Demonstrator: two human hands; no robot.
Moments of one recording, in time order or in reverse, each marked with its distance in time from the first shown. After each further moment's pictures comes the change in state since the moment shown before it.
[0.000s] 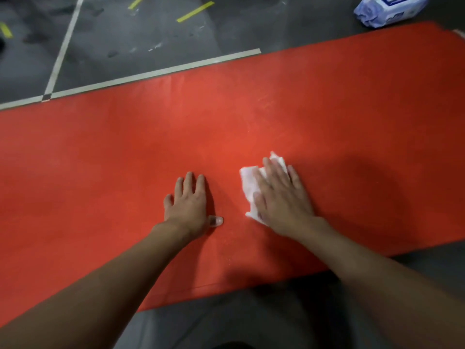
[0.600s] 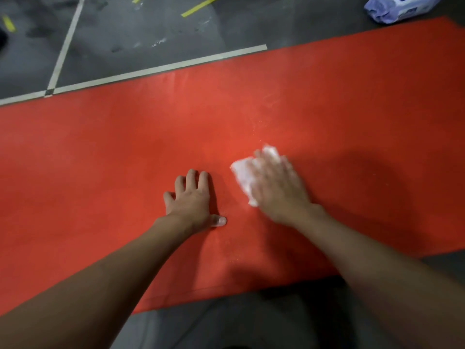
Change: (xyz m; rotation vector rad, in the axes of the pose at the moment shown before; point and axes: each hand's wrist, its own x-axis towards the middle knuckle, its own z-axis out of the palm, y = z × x) left_hand 0.010 -0.001 -0.003 0.040 0.020 0.004; right_hand 0.033 -0.001 0.001 0.041 0.017 -0.095
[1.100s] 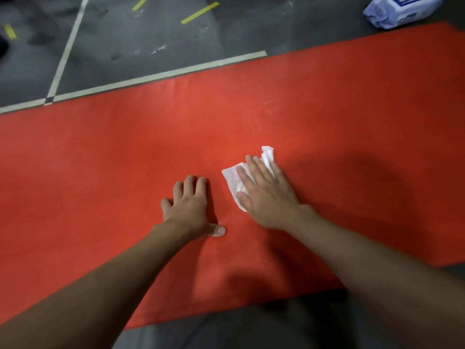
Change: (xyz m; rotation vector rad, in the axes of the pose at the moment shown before) left_hand 0.004 -0.005 -0.003 -0.019 0.011 0.000; right_hand 0.016 -0.015 0.004 0.019 -0.074 -0.003
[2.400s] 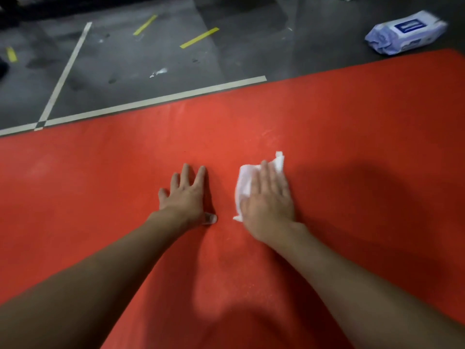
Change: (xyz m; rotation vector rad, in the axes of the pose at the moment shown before) left_hand 0.095 0.009 -0.044 0.022 -0.025 -0.035; right_hand 0.059 0.021 -0.004 0.060 0.157 0.184
